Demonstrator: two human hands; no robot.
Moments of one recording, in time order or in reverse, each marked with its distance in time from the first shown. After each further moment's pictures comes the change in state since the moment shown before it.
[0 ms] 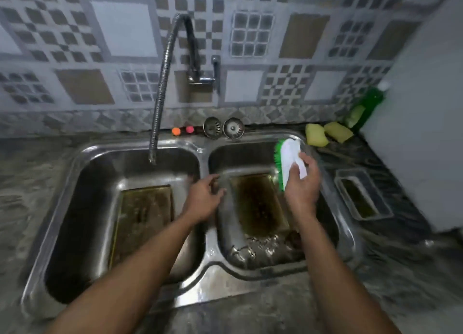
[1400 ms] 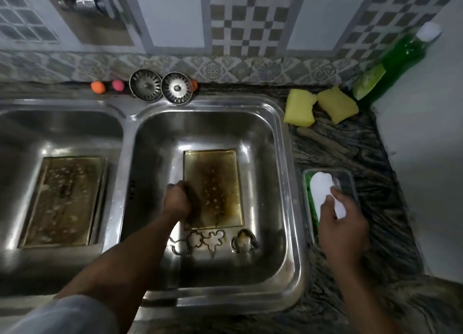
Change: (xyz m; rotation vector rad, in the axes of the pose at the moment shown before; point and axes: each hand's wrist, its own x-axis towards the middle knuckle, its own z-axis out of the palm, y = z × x) left_hand 0.070 -0.047 0.226 0.343 -0.055 -0.519; right_hand 0.165 0.180 -0.176 -0.390 -0.082 0.127
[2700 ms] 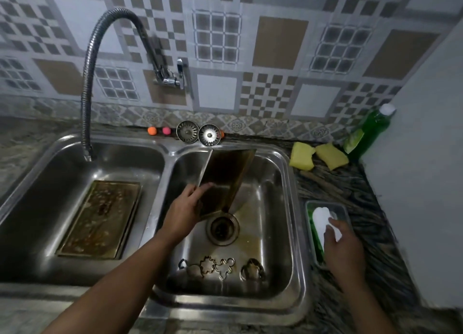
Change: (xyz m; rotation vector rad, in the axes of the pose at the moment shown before) left_hand -0.090 0.018 -0.099 0.000 0.380 0.727; right_hand 0.001 0.002 -0.020 -0.049 -0.226 -0.093
